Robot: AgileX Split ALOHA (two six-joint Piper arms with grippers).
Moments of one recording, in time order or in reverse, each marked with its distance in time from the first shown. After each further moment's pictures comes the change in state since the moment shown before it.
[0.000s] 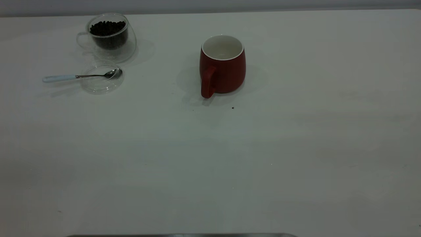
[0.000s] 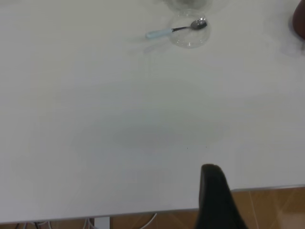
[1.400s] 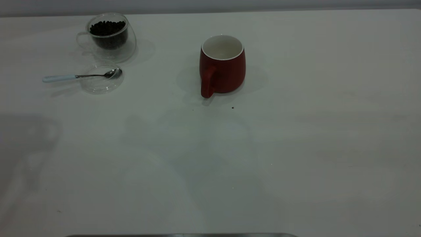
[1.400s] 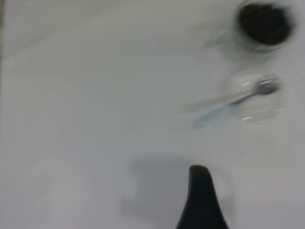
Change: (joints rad) left arm 0.035 1.369 -0.433 0.197 -0.686 -0.087; right arm 0.002 0.000 0.000 0.000 0.000 0.000
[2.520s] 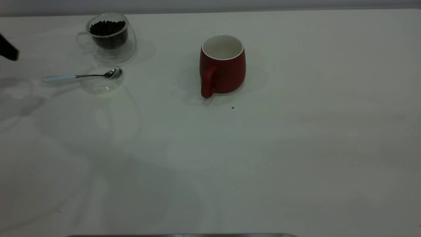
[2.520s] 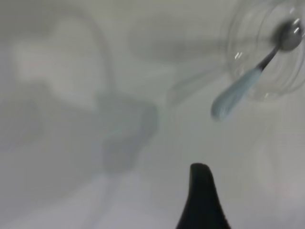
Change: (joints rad) left arm 0.392 0.871 -0.368 -1.024 0.208 0.968; right arm 0.000 0.000 0.000 0.000 0.000 0.000
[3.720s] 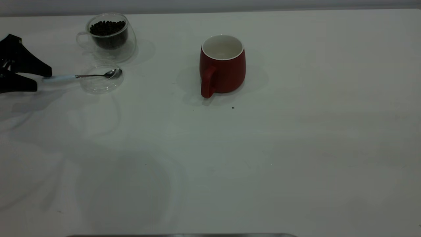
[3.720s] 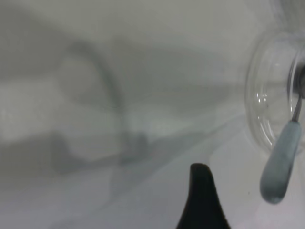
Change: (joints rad) left arm 0.000 0.205 -0.006 -0.373 -0.038 0.311; right arm 0.000 0.000 0.000 0.000 0.000 0.000
